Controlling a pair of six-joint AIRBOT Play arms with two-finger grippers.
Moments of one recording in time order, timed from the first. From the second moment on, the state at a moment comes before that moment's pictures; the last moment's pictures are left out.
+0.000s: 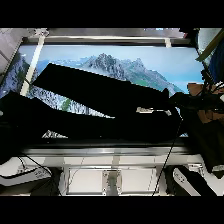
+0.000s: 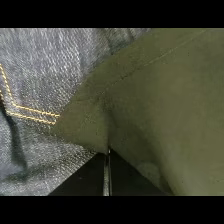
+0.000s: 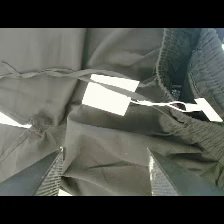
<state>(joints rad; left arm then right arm) 0.65 -1.31 0.86 1.44 -0.79 -1.57 -0.29 -0.95 0.97 -1.04 1.25 1.46</state>
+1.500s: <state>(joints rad) 0.69 -1.00 0.76 1.54 -0.92 -1.66 -0.29 -0.95 0.97 -1.10 1.30 1.40</state>
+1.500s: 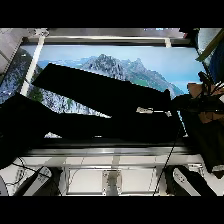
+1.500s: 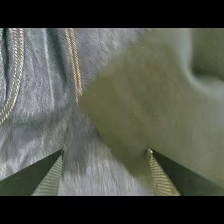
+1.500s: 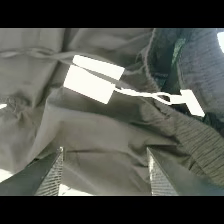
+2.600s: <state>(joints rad) 0.89 -1.13 0.78 1.31 -0.92 -1.61 -0.29 -0.95 0.97 -1.10 1.36 1.40</state>
